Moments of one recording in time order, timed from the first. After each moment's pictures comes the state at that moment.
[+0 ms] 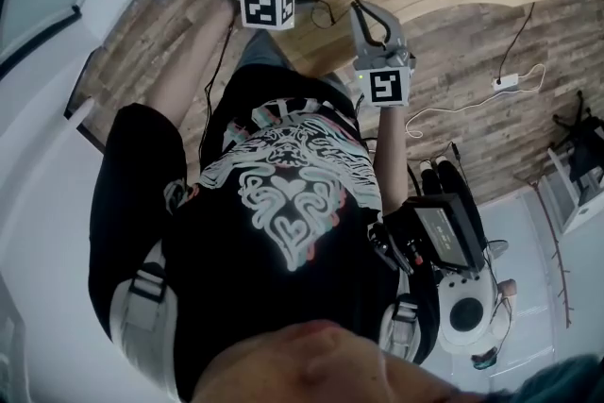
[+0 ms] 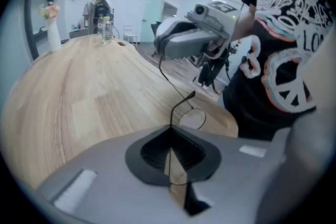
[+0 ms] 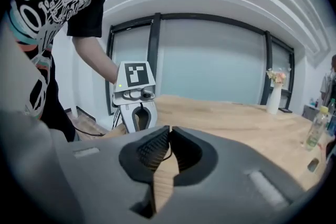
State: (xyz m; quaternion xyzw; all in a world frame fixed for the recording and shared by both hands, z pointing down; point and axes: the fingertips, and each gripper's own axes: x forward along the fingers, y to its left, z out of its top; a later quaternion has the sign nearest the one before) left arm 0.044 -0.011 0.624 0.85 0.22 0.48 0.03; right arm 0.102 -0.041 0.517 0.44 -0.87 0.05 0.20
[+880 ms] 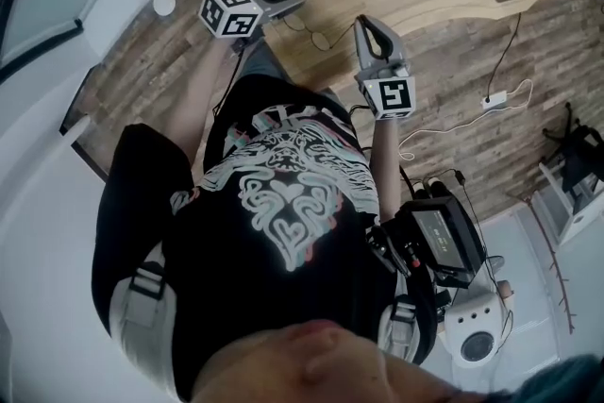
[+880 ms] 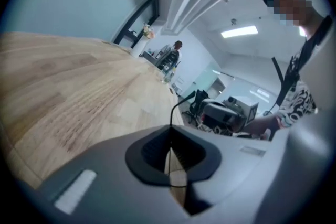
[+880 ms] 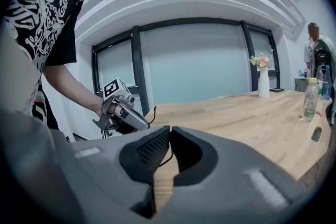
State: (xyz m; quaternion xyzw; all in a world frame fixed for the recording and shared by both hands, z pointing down) left arm 0.029 -0.090 0.559 0.91 -0.06 0.21 0.36; right arm 0.123 -0.050 0.498 0.48 -0.86 0.13 0.12
